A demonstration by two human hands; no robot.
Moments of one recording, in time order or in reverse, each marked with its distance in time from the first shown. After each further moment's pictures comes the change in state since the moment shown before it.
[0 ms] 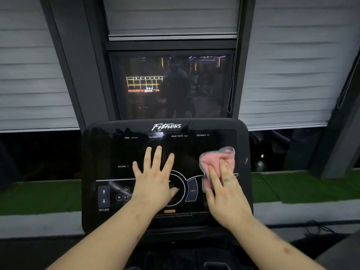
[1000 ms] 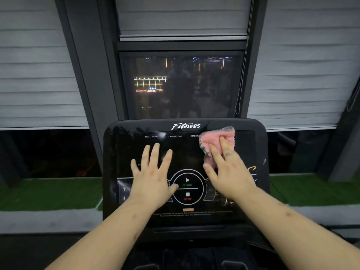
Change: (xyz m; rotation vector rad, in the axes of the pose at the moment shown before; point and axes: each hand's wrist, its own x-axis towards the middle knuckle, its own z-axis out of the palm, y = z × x) left_hand -0.016 -0.057 -0.014 -0.052 0.058 -0.051; right_hand 0.068 -0.051 -0.030 -0.064 -0.062 -0.045
